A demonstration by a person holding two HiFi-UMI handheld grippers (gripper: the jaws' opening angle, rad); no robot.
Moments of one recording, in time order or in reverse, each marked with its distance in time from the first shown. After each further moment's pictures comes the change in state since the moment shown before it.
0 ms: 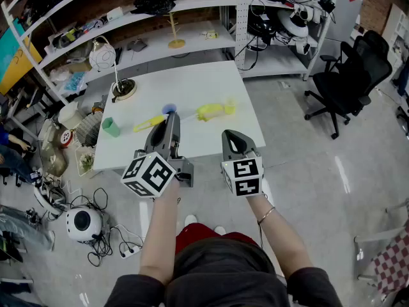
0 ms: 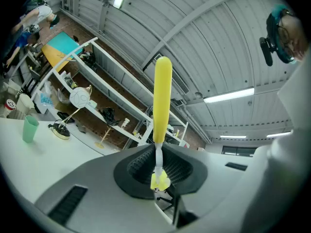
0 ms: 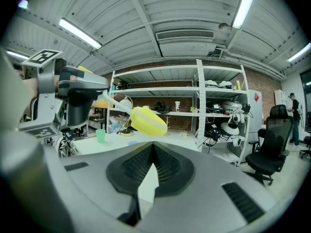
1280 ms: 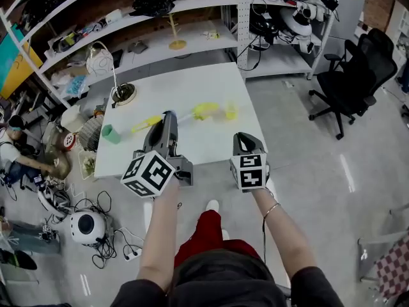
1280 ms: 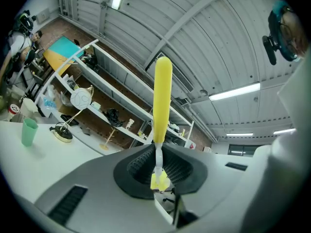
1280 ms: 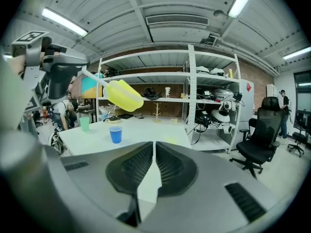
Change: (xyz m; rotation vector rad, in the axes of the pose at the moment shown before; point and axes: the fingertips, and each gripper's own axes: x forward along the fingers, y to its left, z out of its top) left arm 0.034 0.021 0.002 0.020 0.001 0.061; right arm 0.042 -0.057 -0.056 0.048 0.157 -0.089
